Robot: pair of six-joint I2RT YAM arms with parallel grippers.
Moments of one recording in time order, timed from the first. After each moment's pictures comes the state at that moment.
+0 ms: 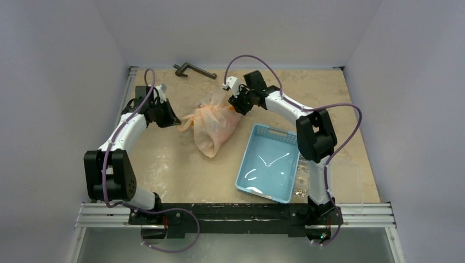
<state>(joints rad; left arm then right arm) 0.03 1.49 1.06 -0.50 0.39 -0.33 0.51 2.09 1.67 -0.39 -0.26 -0.53</state>
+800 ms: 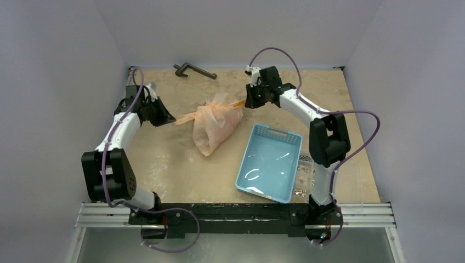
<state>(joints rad) 0.12 1.47 1.08 -0.51 0.39 -0.39 0.41 1.96 1.59 -0.40 -0.26 0.04</state>
